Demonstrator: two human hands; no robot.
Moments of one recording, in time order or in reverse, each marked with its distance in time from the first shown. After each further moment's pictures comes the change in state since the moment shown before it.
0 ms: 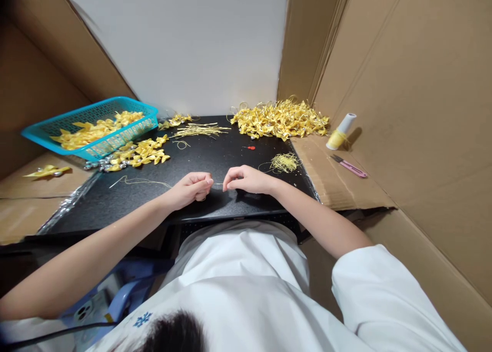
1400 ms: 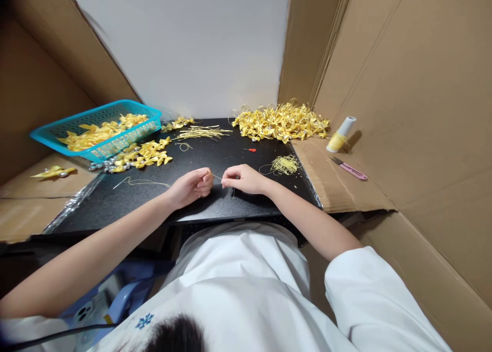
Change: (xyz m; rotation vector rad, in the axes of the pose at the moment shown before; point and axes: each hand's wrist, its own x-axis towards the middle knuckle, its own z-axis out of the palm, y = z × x) left_hand 0.005 0.010 0.000 -0.255 0.057 -0.066; right_hand 0.014 0.011 0.004 -0.065 0.105 -0.043
